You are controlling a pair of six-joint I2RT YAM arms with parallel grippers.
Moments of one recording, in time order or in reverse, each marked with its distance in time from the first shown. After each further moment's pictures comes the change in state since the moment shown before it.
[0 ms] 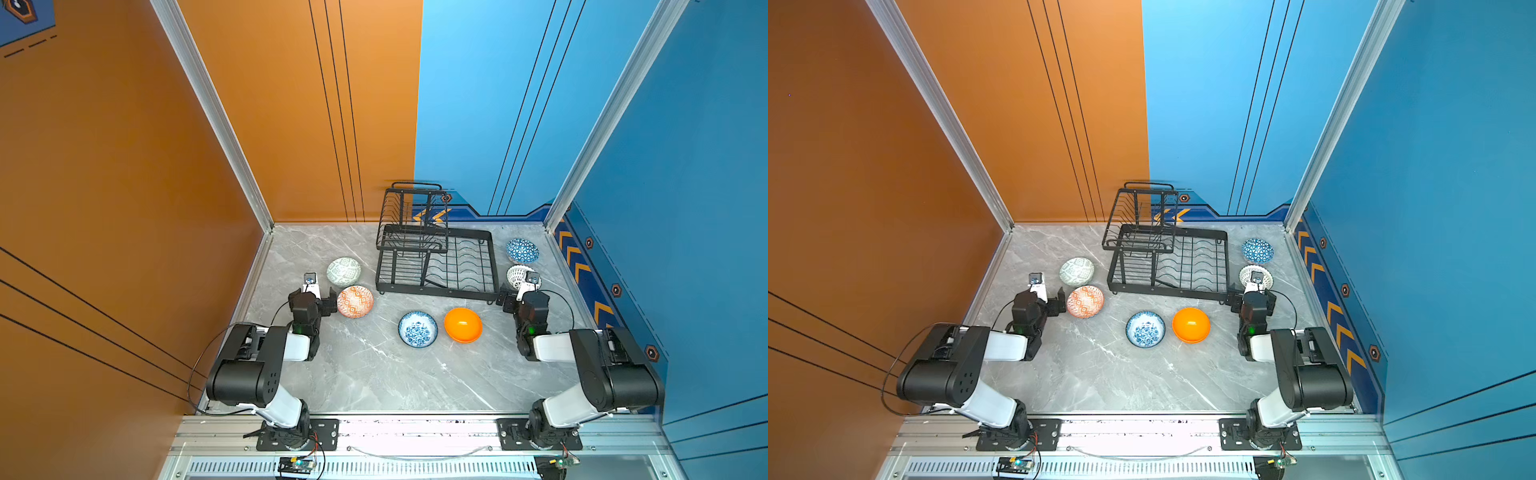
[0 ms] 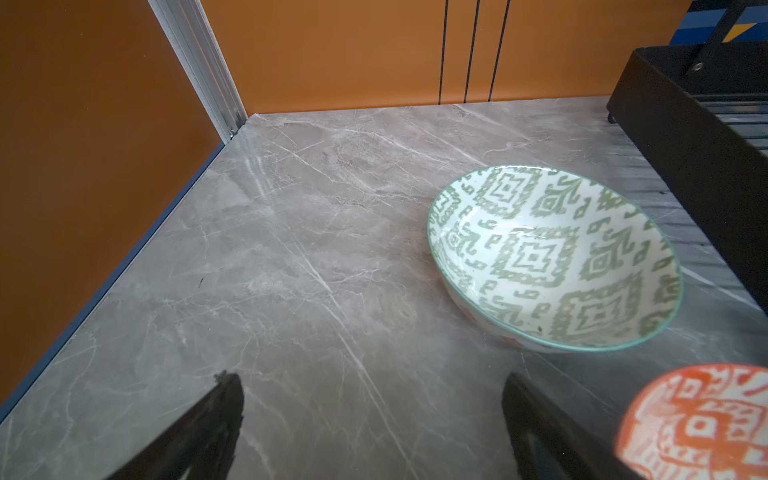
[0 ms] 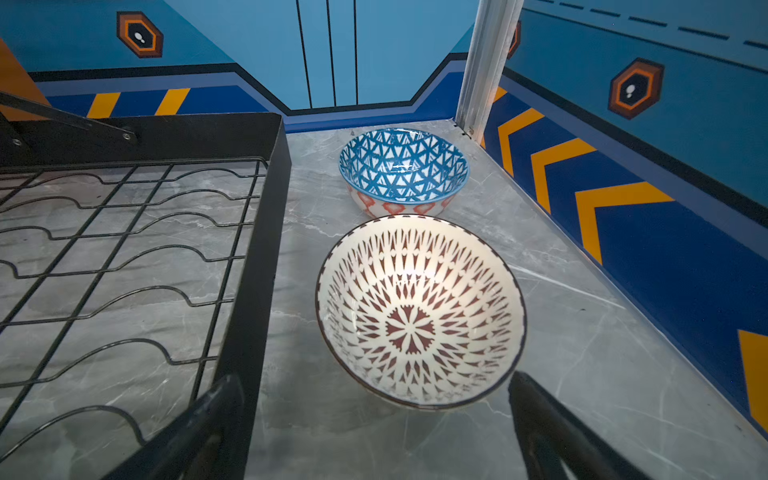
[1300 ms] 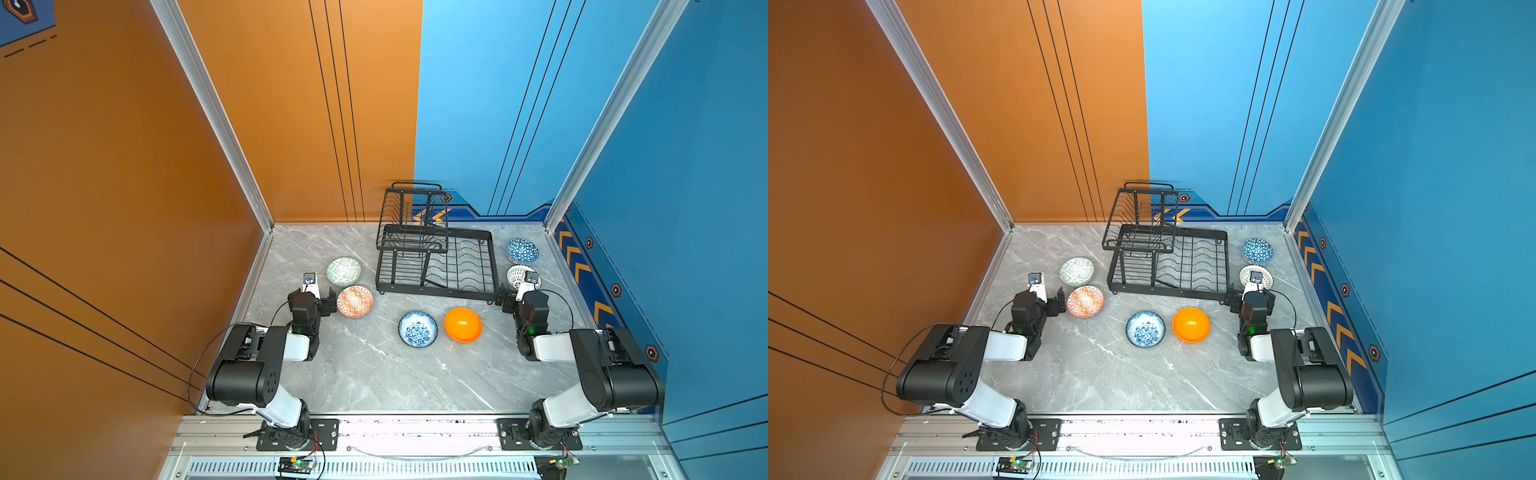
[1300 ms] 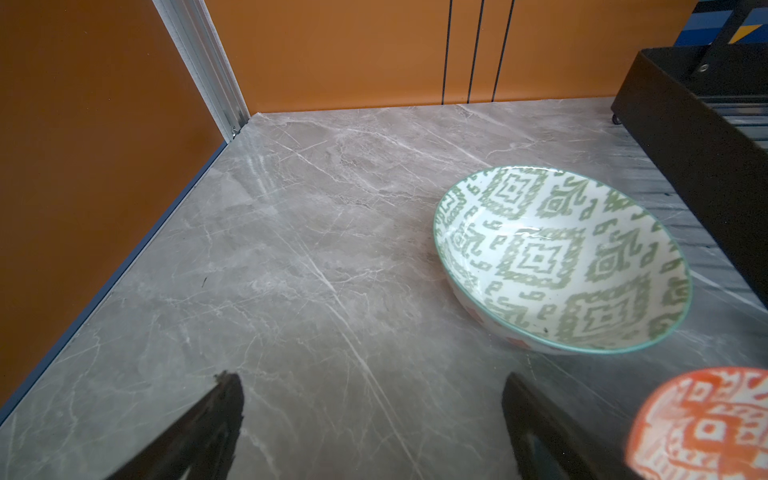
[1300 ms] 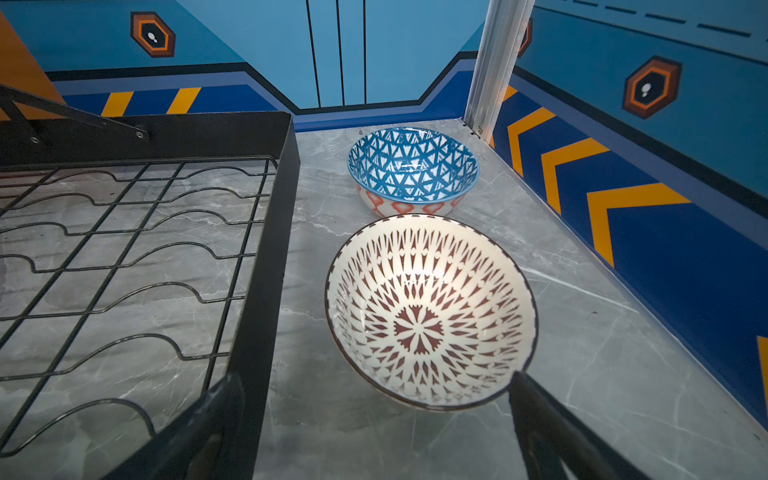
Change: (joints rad) left arm 0.013 0.000 0.001 -0.001 0.007 0.000; right arm -0.001 0.000 0.001 -0.005 -0.016 0.000
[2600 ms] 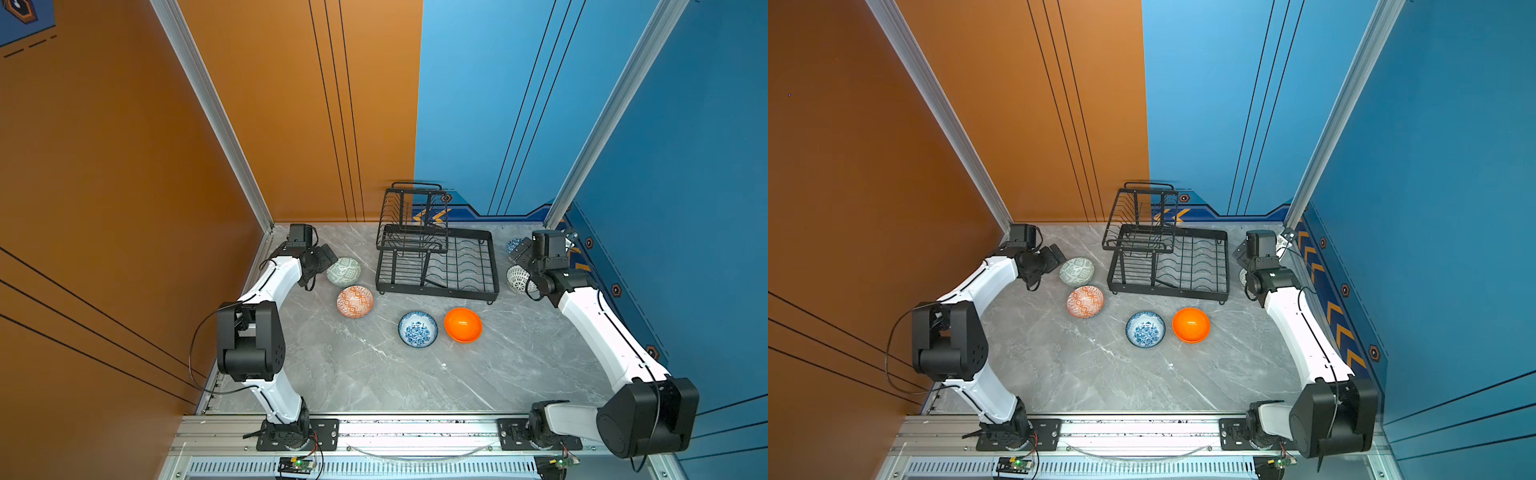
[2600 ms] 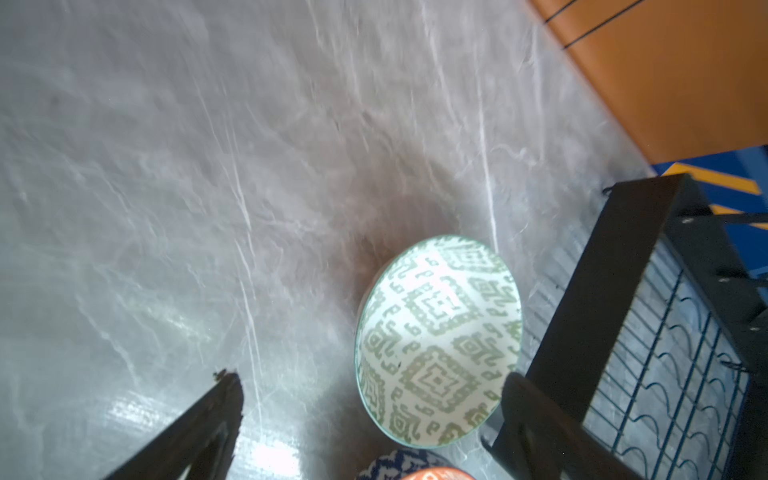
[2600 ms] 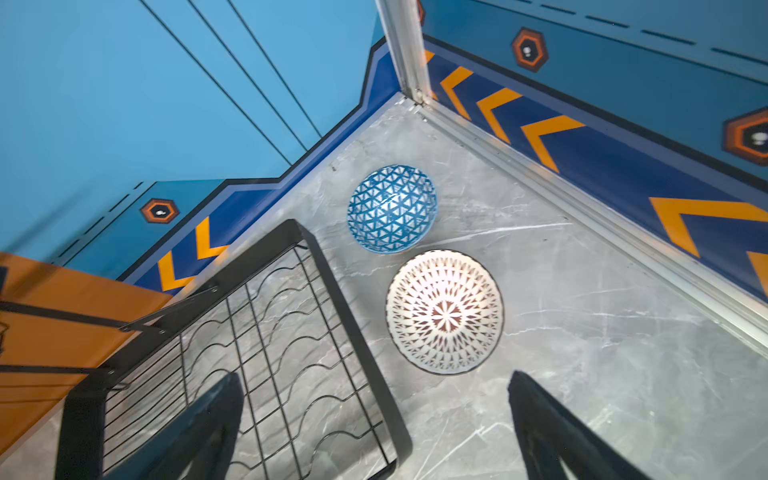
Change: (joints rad) left arm 0.047 0.212 0.996 -1.464 0.259 -0.683; right arm 0.066 -0.192 0.864 -1.394 0.103 0.646
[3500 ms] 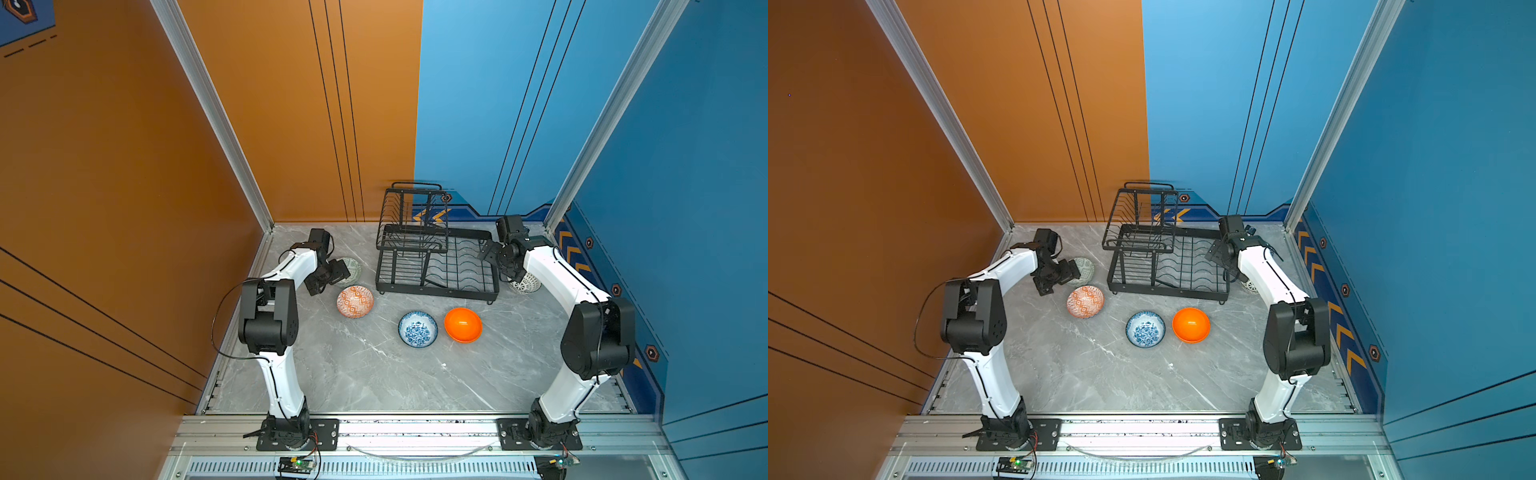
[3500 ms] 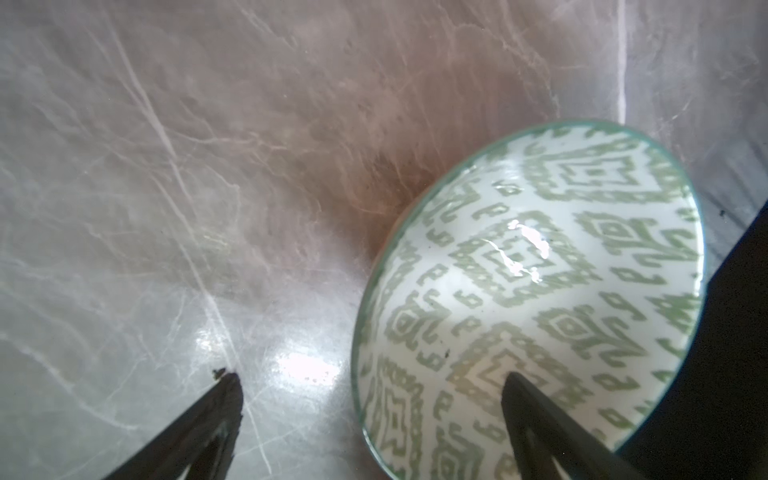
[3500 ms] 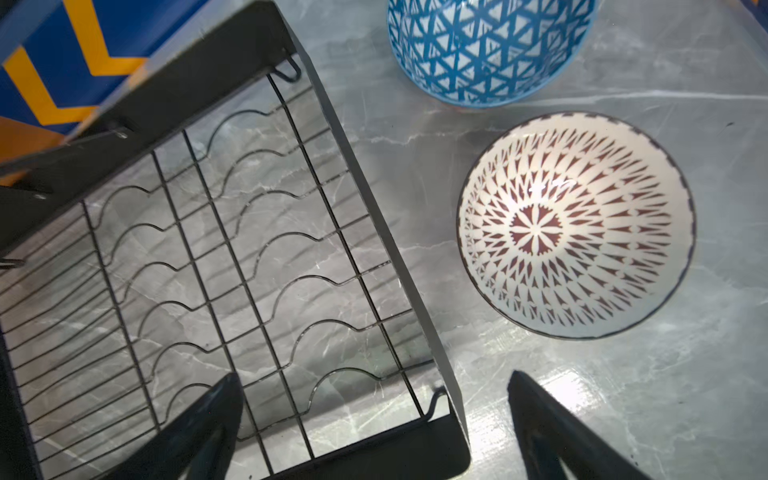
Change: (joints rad) left arm -0.054 0.186 0.116 -0.154 -0.007 0.113; right arm 0.038 0.439 0.261 -0.242 -0.214 -0.013
